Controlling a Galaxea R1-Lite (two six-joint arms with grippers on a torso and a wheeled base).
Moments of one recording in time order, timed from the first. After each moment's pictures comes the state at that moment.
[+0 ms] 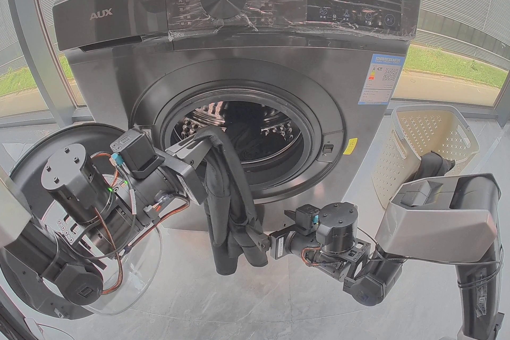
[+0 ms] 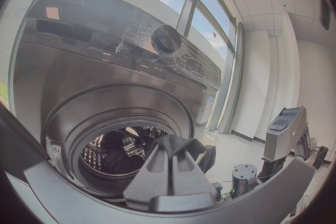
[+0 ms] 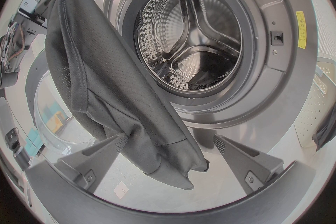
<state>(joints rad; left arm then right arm) -0.58 1.78 -0.48 -1.55 -0.07 -0.10 0.73 2.38 -0.77 -1.39 -0.07 0.20</state>
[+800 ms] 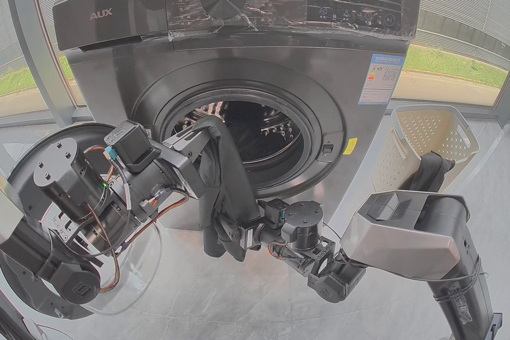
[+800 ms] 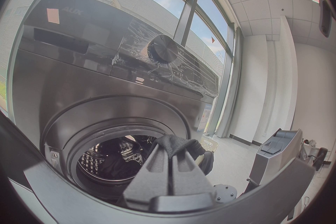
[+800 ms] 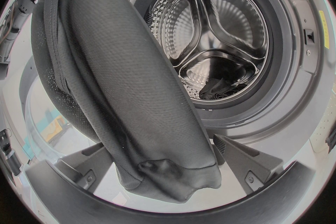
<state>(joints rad) -0.59 1.75 -0.49 -1.55 -0.07 -0.11 0.78 2.53 -1.06 -1.36 -0.10 0.19</state>
